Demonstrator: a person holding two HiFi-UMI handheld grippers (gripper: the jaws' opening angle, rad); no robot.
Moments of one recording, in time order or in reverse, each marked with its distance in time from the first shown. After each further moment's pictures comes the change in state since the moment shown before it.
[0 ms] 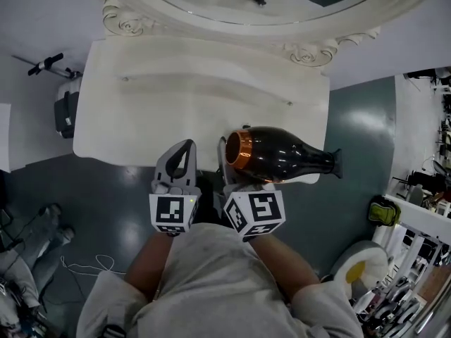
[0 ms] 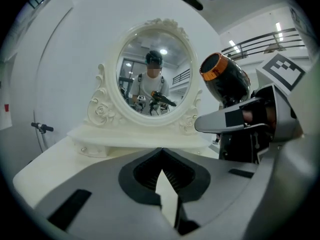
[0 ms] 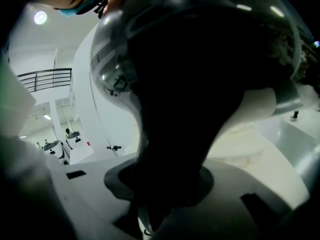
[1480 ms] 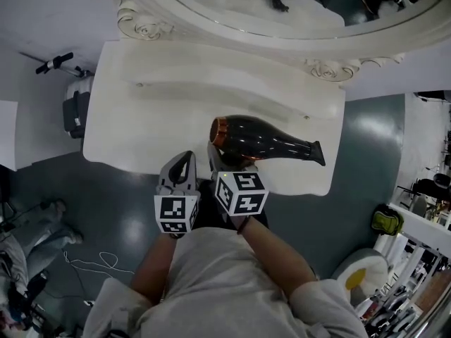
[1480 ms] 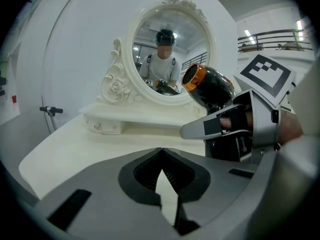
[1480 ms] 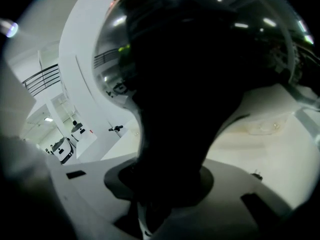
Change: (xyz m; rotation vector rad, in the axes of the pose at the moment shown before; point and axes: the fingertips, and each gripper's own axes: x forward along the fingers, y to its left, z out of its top) left arm 0.006 0.056 -0.062 -0.071 0.193 0.063; right arm 0.089 0.022 -0.084 0.099 0.301 0.046
